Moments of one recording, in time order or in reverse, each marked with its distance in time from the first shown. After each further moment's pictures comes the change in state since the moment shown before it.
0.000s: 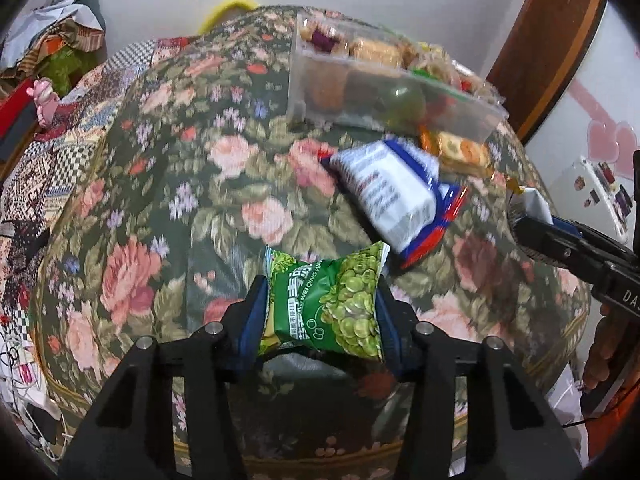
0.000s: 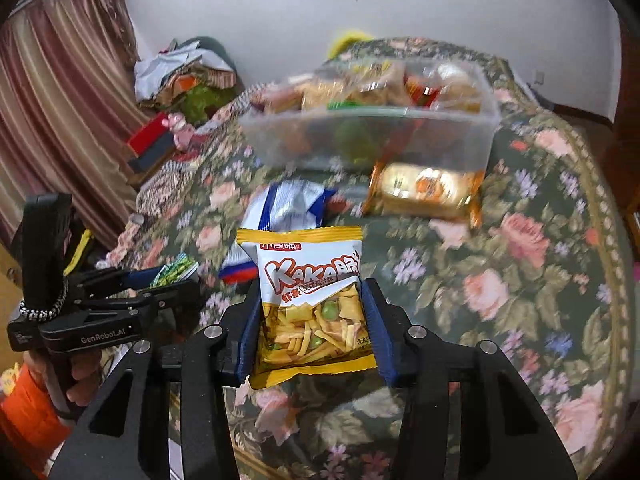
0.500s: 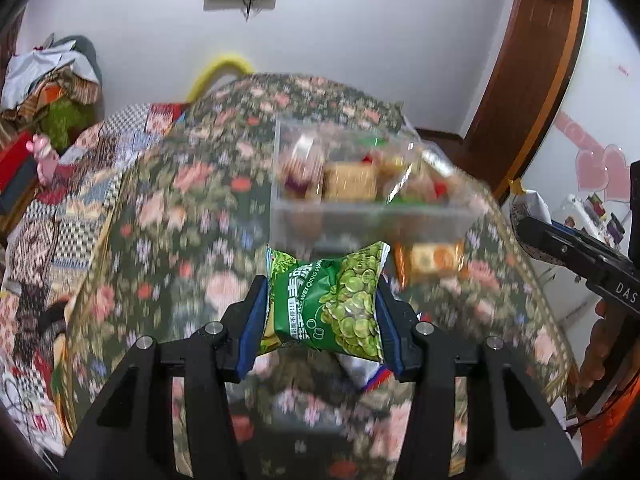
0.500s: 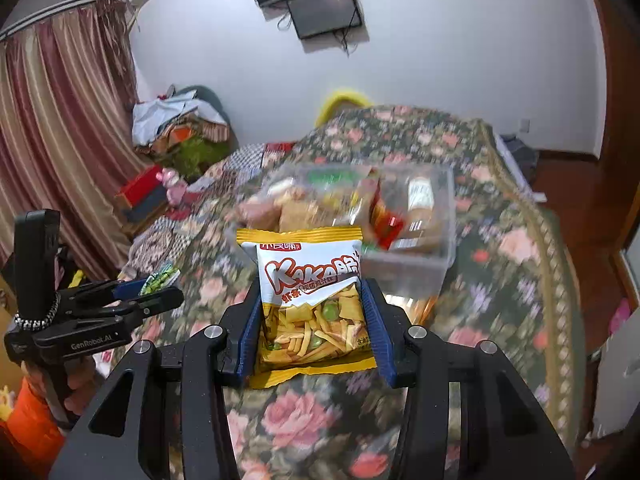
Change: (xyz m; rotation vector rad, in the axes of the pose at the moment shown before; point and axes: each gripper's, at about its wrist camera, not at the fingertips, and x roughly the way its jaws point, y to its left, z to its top) left arm -0.036 -0.018 0.084 0.044 -0.184 -0.010; right arm -0.033 -0.014 0.069 -0.030 -0.189 -0.046
